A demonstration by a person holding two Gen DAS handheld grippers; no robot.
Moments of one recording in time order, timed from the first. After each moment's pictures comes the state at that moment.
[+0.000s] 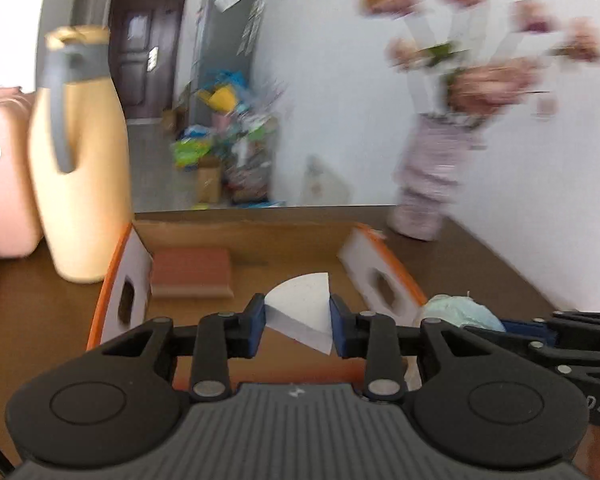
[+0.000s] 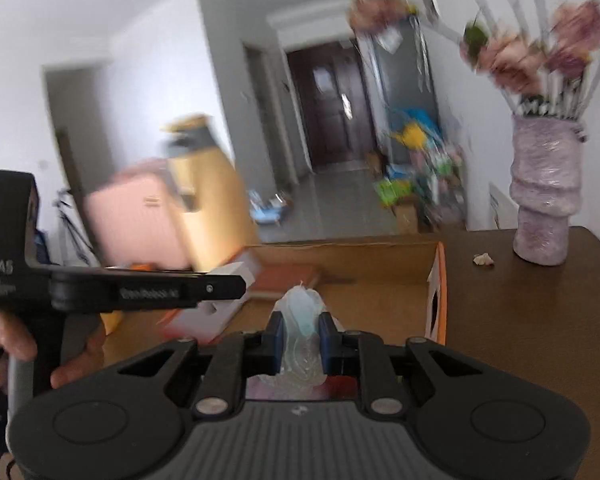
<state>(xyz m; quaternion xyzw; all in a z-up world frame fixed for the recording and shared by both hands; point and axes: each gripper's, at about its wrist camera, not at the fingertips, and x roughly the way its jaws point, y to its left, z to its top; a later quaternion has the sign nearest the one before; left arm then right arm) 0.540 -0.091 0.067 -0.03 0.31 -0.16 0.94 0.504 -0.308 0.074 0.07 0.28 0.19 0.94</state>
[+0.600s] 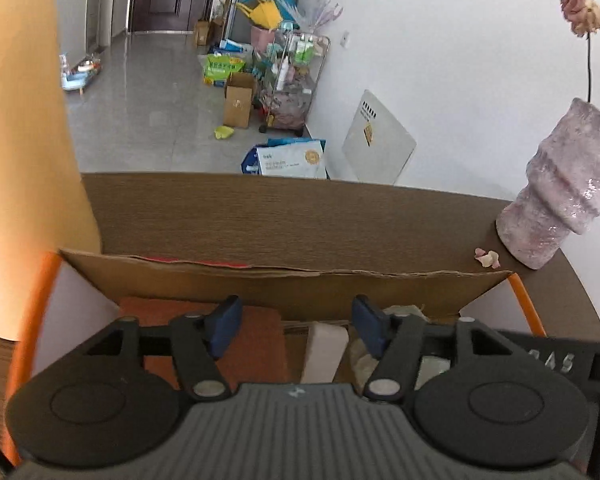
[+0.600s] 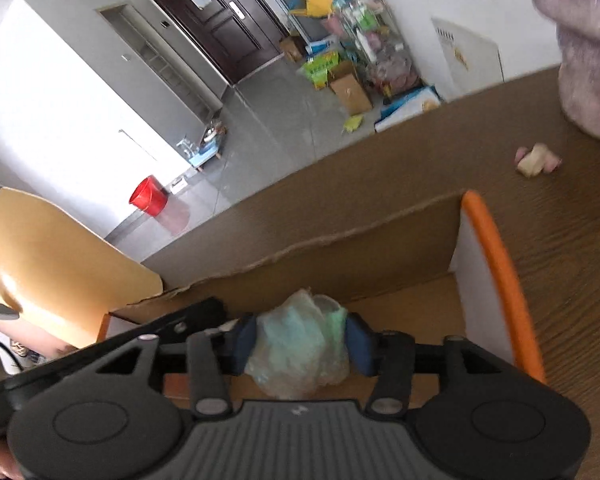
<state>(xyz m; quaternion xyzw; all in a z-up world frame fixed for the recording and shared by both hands) 0.747 -0.076 -0.006 -0.07 0.41 -0.12 0.90 0.753 -0.312 -0.020 0.25 0.43 0.12 0.86</state>
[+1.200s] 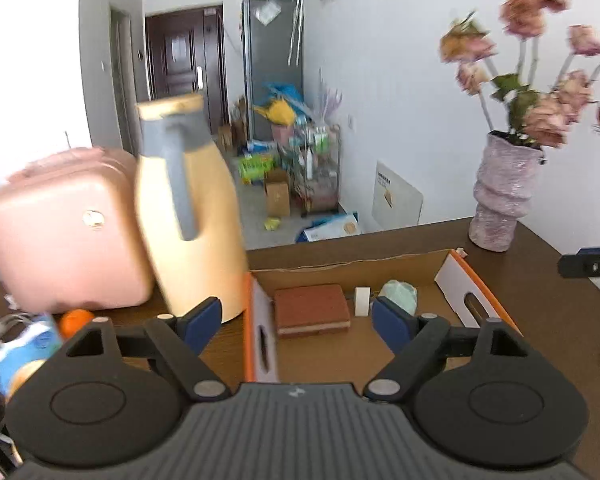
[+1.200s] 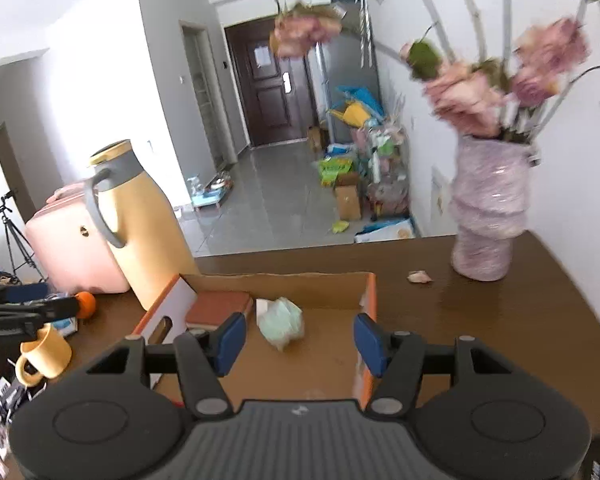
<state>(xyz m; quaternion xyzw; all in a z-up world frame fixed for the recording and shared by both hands) 0.499 -0.026 0.142 0.04 0.28 -0.07 0.96 0.504 -0.337 0.146 0.07 0.30 0.10 0.95</state>
